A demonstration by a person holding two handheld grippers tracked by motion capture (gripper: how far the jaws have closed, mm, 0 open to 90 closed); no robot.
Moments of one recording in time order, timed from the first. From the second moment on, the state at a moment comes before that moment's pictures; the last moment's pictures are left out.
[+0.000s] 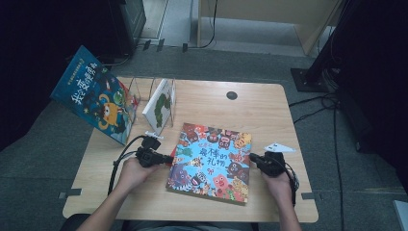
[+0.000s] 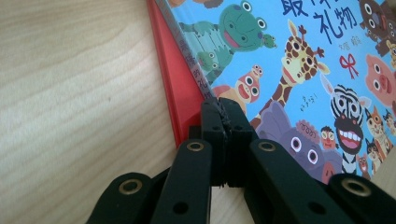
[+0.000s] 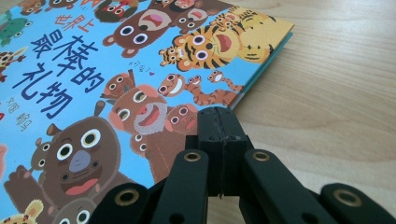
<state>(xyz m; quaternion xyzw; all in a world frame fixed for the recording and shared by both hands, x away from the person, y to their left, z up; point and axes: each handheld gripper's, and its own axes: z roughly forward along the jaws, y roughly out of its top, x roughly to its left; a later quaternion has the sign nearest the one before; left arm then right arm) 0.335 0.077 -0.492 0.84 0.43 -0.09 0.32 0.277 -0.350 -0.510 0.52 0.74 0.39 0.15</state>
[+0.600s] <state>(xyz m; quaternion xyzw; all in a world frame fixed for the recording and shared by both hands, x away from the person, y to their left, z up) 0.307 0.091 -0.492 0.83 0.45 -0.08 0.32 0.302 -0.332 -0.508 0.51 0.76 0.39 0.14</state>
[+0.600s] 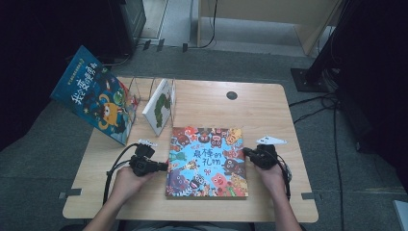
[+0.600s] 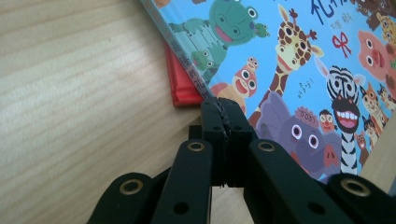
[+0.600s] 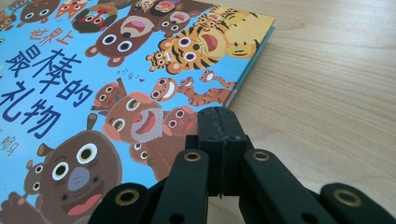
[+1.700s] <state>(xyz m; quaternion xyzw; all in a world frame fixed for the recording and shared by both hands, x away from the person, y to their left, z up) 0.272 0.065 -0.490 0.84 0.43 -0.07 0.33 0.326 -0.325 -0.499 0.51 0.74 0.40 0.17</state>
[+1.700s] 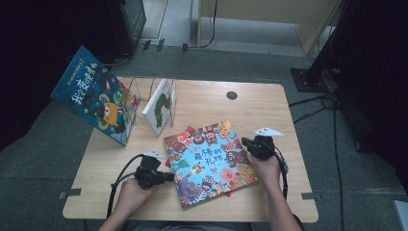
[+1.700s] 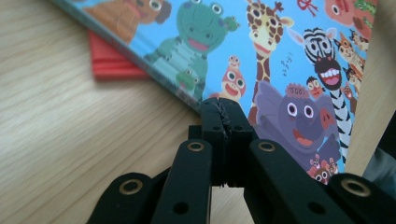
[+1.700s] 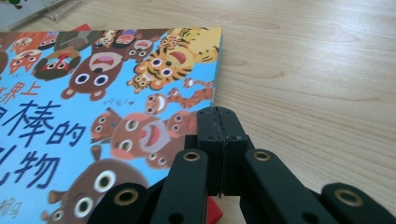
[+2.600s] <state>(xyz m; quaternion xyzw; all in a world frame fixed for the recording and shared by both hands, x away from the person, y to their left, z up) 0.313 0.053 -0.476 0.84 0.41 -0.07 0.34 0.278 -0.344 -0.501 0.52 0.74 0.39 0.17</state>
